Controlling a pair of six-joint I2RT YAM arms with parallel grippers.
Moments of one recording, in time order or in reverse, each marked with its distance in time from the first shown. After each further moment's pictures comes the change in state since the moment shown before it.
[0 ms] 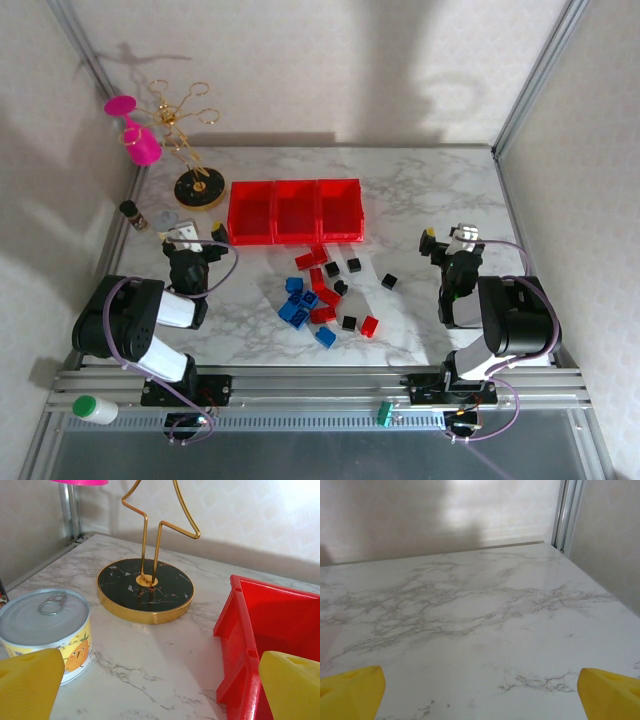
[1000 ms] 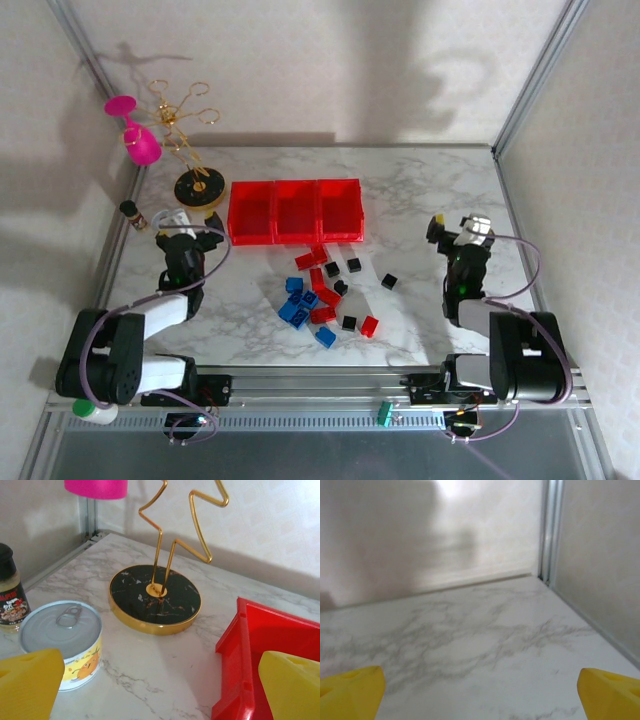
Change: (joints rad) left arm 0.000 -0.253 0.134 -0.453 -0.062 -0.086; right arm -0.002 -0.263 0.087 -0.258 0.068 0.054
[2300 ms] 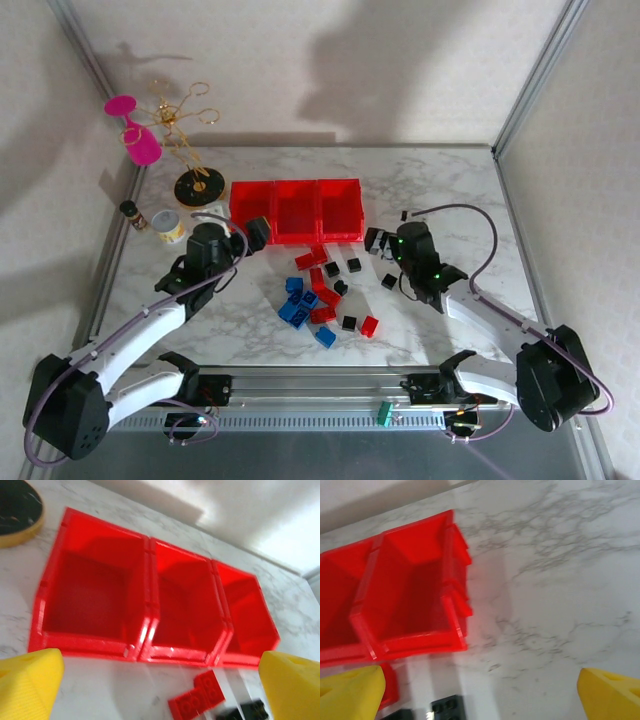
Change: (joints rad) left arm -0.365 -0.257 0.266 -0.745 0.166 -0.336; right arm 0.541 -0.119 0.344 -0.956 0.036 0.417
